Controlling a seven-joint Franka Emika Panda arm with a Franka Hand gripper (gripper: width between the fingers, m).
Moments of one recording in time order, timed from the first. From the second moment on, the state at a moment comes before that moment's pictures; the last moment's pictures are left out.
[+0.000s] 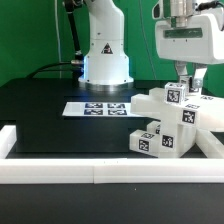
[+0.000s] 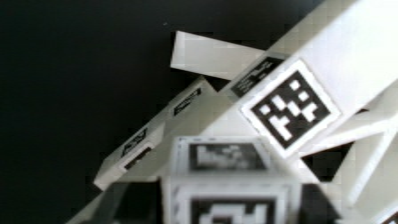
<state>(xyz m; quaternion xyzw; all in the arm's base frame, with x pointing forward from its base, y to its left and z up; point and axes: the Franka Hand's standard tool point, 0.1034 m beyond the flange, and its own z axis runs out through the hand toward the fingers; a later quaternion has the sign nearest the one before) 0.525 0.121 0.114 -0.79 0.61 -0.01 0.06</state>
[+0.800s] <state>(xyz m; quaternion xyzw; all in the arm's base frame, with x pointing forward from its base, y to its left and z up) 0.525 0.126 0.112 -0.94 0.35 -0.02 0.05</state>
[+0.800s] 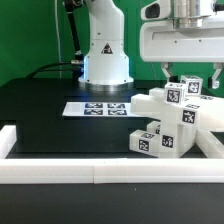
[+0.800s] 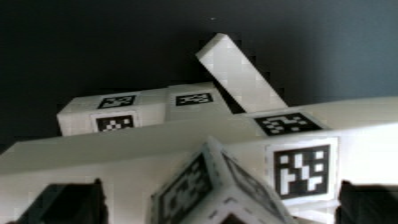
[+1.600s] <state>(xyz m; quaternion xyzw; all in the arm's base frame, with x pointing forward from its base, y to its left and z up) 0.526 0.124 0.113 -0.99 0.13 -0.03 0.04</state>
